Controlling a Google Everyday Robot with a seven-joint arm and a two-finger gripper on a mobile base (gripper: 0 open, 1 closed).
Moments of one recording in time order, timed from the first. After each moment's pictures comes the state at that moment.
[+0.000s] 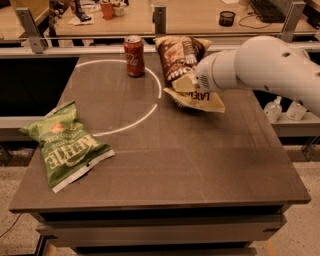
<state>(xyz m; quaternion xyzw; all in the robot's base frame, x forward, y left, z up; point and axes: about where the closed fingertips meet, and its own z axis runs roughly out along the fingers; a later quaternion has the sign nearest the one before) 0.658 -0.090 0.892 -0.33 0.81 0.08 0.48</state>
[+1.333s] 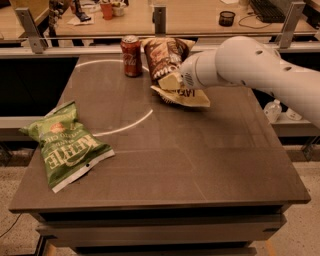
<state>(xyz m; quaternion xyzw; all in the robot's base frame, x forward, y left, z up) 0.688 -0.048 0.873 -0.35 0.80 0.11 0.48</state>
